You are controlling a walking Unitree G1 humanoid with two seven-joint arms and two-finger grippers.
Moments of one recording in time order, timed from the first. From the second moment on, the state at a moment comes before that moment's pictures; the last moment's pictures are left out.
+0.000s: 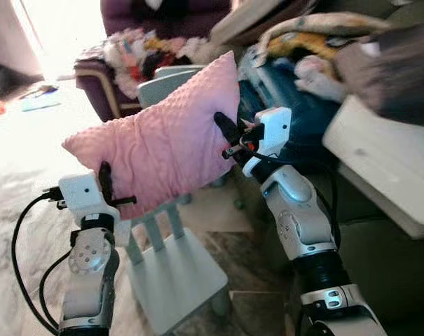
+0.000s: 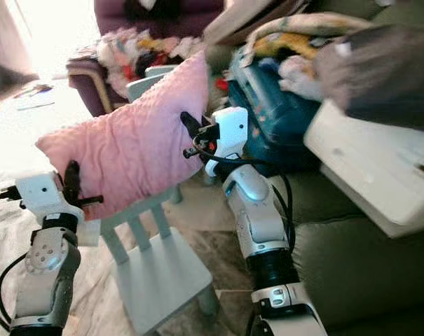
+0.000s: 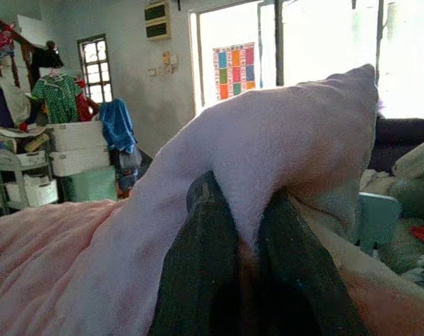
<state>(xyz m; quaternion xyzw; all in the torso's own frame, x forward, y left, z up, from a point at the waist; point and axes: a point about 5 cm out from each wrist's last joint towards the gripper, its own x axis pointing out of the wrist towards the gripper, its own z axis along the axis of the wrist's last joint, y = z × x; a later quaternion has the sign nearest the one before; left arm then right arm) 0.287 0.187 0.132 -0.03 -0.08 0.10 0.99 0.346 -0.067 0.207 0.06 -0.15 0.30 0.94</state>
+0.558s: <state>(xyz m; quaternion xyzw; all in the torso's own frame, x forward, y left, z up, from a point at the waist) 0.278 0.178 0.118 -0.05 -0.04 0.07 1.00 0.344 -0.074 0.194 0.06 -0.12 0.30 0.94</state>
